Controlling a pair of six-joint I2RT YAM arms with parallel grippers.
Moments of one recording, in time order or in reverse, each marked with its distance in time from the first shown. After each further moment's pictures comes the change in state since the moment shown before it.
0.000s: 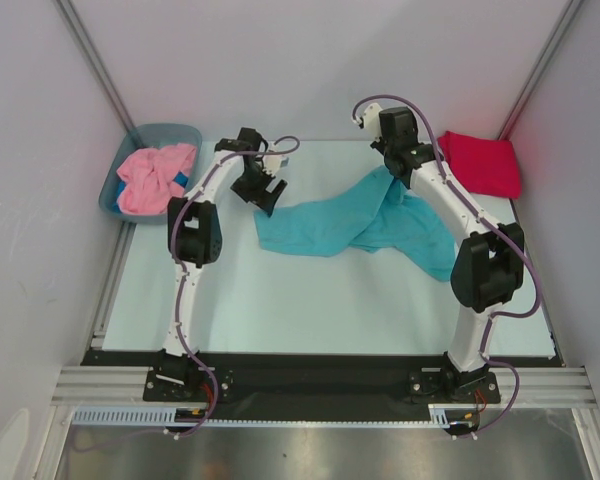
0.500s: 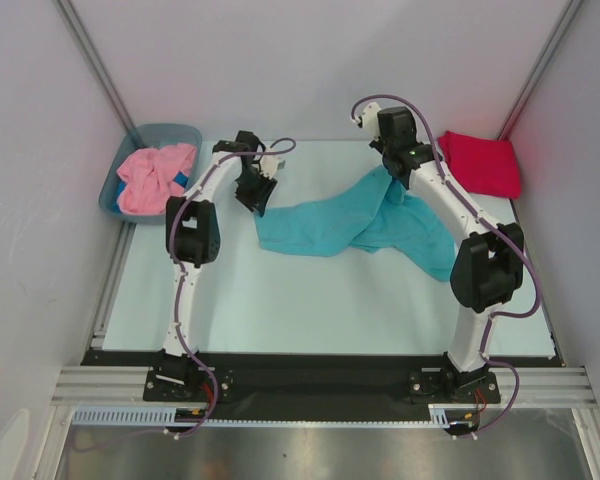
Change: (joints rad) left arm 0.008 -0.008 -0.045 -0.015 0.016 -0.053; right arm 0.010 0.000 0.000 0.012 0.014 0.000
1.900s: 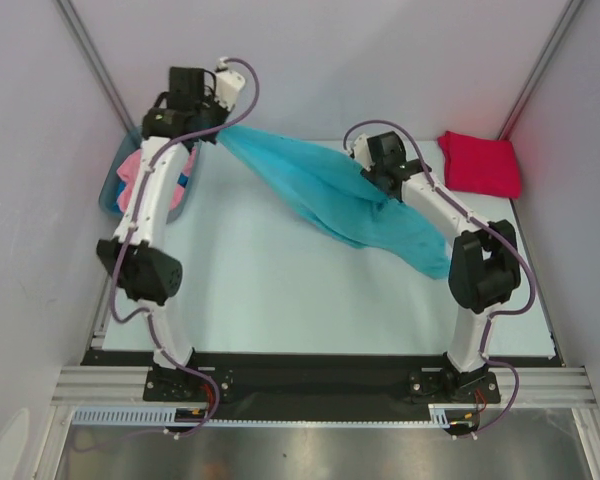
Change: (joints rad) left arm 0.040 -0.523 -0.076 0.184 -0.221 0.117; right arm 0.027 0.000 -0.146 -0.063 -0.057 0.046
